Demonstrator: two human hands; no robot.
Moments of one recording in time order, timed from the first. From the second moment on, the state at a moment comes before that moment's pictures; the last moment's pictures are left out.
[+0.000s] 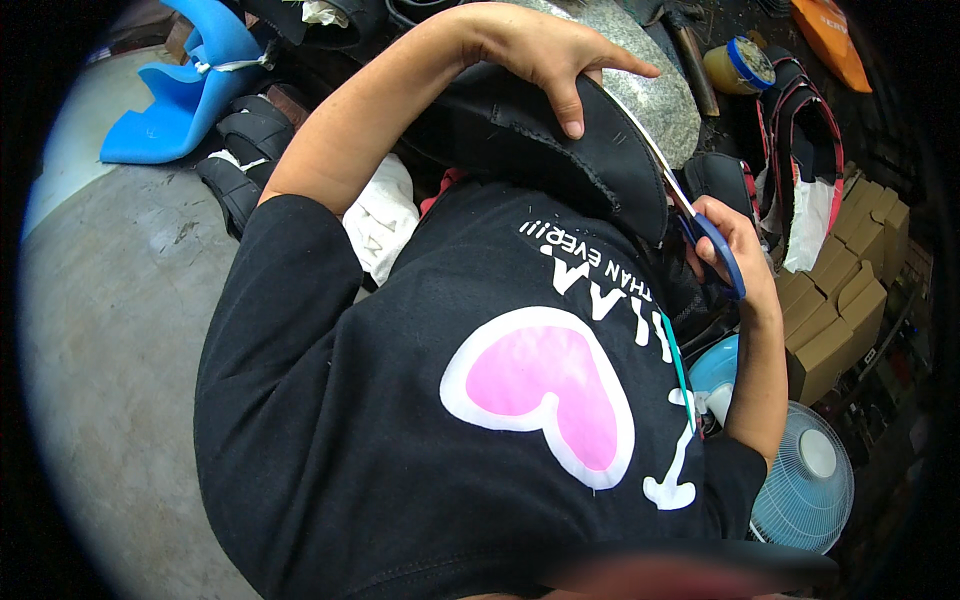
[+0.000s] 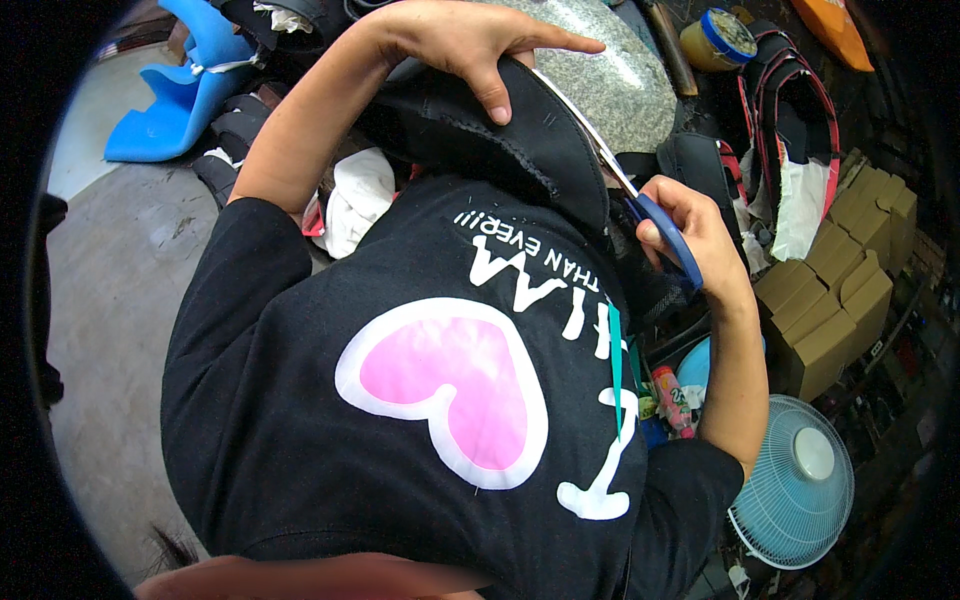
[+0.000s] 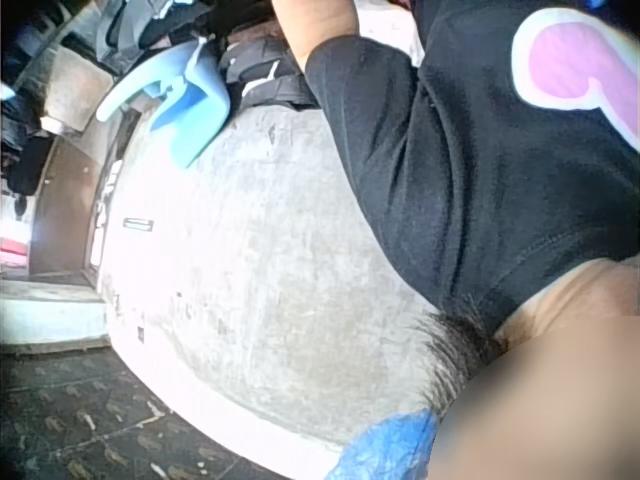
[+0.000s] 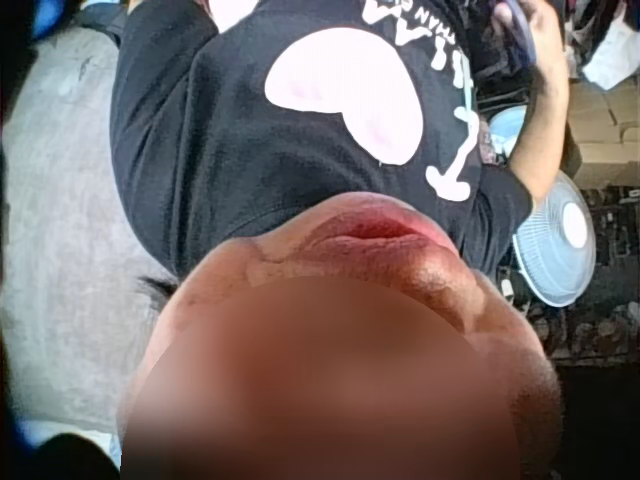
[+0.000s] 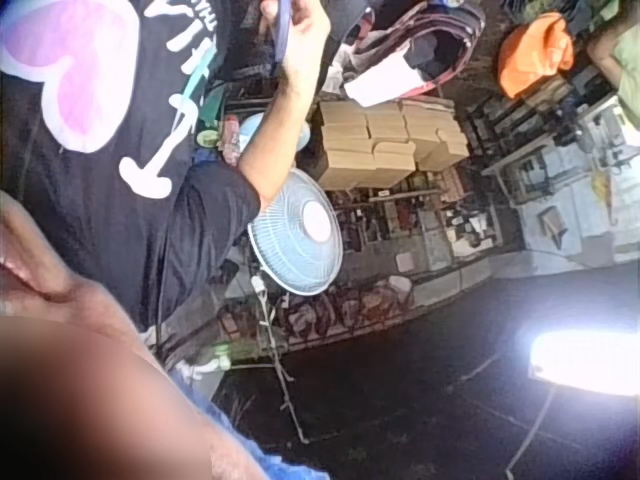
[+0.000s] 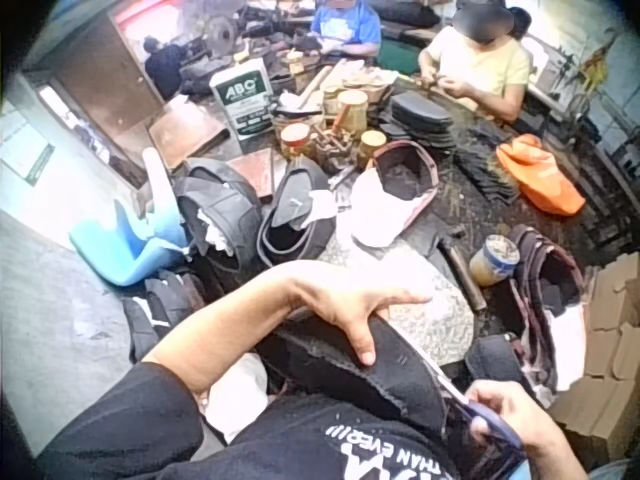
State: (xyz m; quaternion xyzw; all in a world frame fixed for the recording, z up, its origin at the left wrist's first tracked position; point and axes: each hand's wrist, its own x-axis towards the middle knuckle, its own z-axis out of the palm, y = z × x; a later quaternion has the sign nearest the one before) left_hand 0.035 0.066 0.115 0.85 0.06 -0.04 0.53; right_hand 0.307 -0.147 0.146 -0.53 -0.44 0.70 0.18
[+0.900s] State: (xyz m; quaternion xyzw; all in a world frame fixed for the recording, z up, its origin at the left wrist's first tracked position) left_hand 0.021 -0.015 0.086 0.84 0.32 0.23 0.36; right_hand 0.253 -0.115 0.065 -0.65 -0.29 0.43 0.56
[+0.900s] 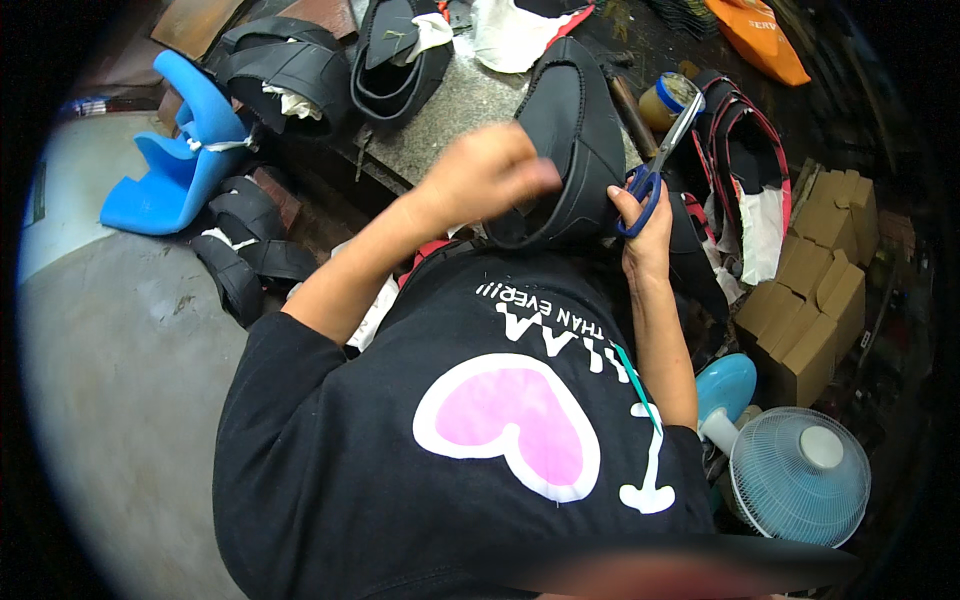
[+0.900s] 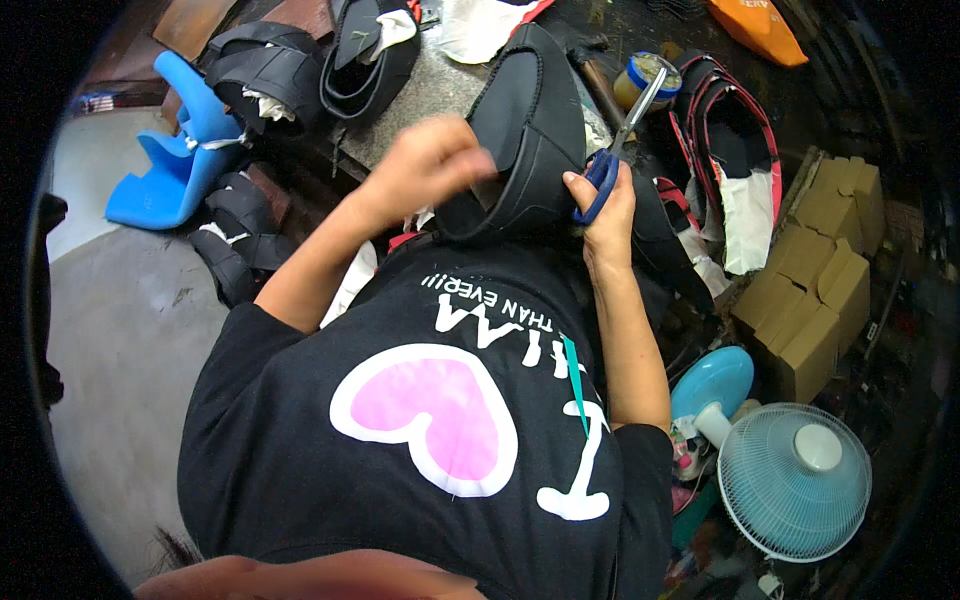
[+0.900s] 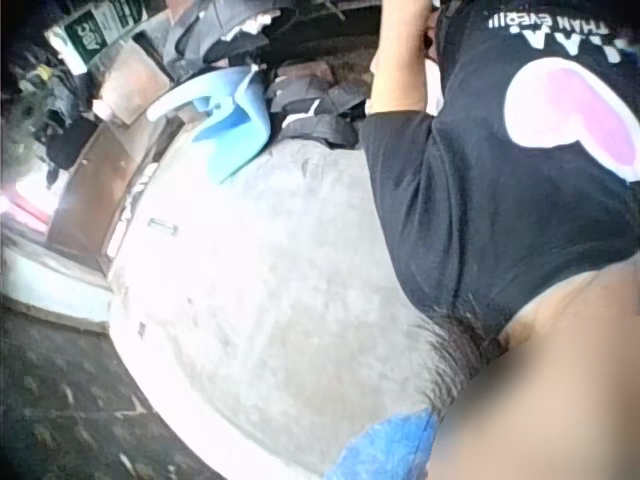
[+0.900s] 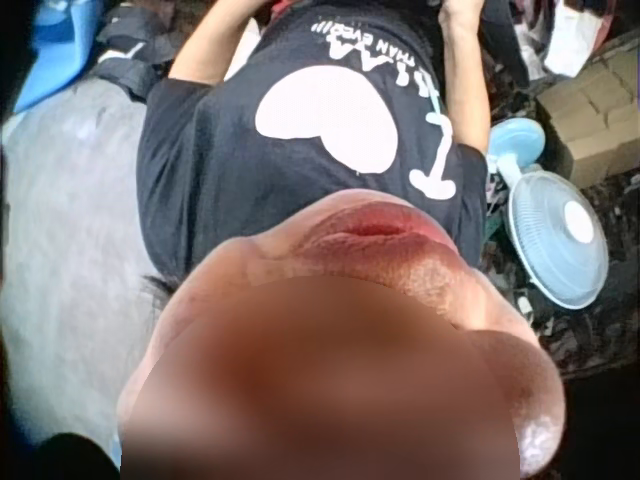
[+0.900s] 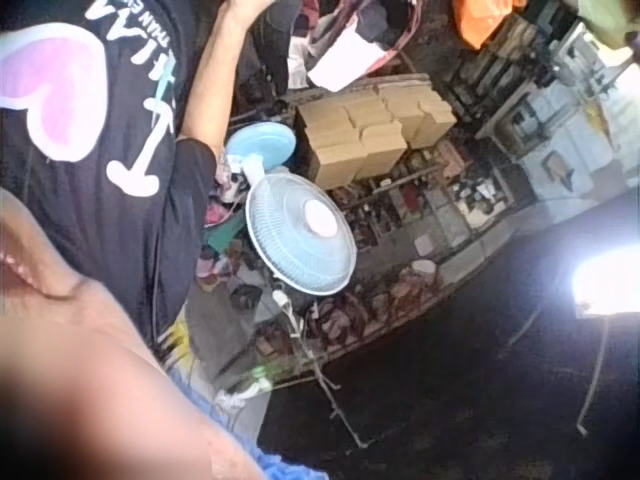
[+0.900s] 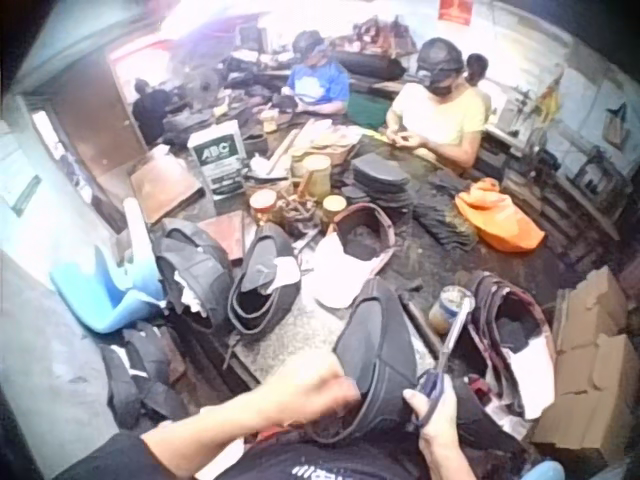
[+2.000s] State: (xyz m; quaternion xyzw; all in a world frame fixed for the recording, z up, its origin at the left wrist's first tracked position) left_hand -0.400 -0.184 -0.024 0.24 0.96 -0.13 0.05; right_hand 0.250 -0.064 0.032 -0.61 -0.37 0.54 0.45
